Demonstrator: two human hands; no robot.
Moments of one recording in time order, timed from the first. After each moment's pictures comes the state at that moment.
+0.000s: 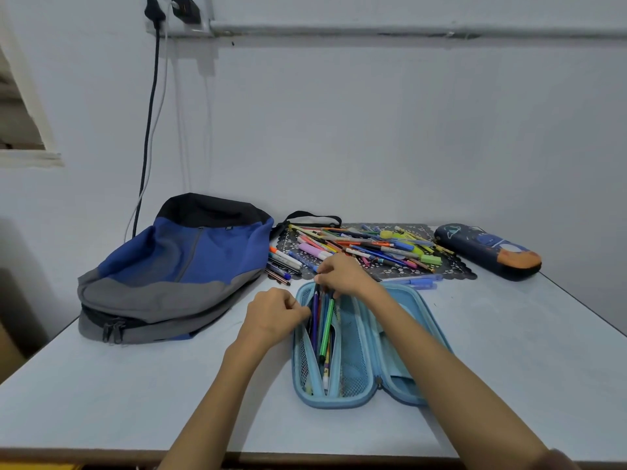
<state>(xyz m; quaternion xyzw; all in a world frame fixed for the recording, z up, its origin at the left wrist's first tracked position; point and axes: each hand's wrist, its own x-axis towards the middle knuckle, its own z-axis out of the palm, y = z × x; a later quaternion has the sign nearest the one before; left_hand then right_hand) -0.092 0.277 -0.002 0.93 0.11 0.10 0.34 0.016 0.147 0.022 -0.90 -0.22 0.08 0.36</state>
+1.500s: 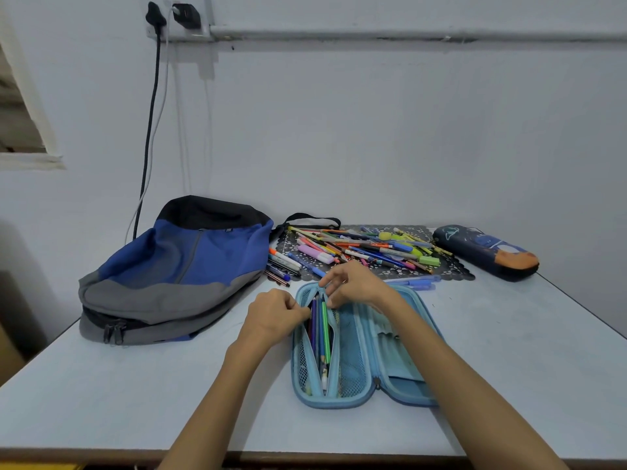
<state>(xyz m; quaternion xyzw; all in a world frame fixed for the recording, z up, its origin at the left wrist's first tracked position) -0.086 0.277 -0.006 0.93 0.12 0.09 0.34 0.009 0.118 0.020 -0.86 -0.23 0.15 0.42</state>
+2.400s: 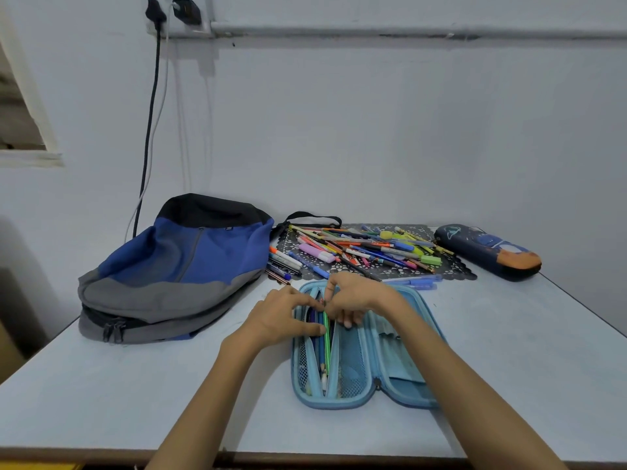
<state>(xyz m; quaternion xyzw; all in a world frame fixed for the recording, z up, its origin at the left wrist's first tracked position) -0.076 0.289 -0.011 0.97 -0.04 0.02 0.24 -0.015 0.122 0.035 -0.89 -0.23 0.25 0.31</state>
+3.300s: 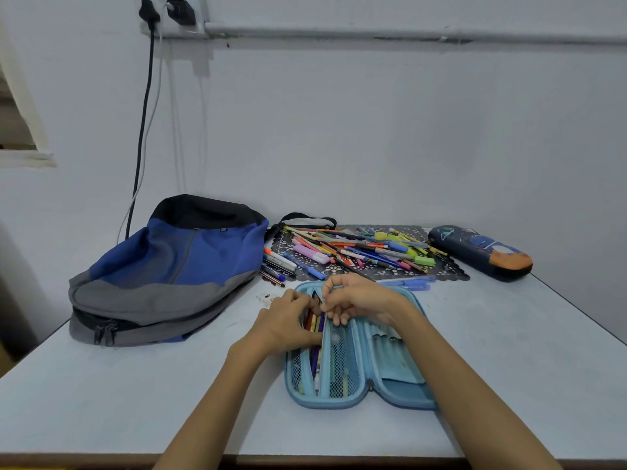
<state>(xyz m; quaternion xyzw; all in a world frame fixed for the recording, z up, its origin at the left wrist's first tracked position) -0.075 0.269 -0.016 0.98 -0.03 0.00 0.21 -0.005 0.103 0.014 -0.75 -0.23 0.30 0.55</state>
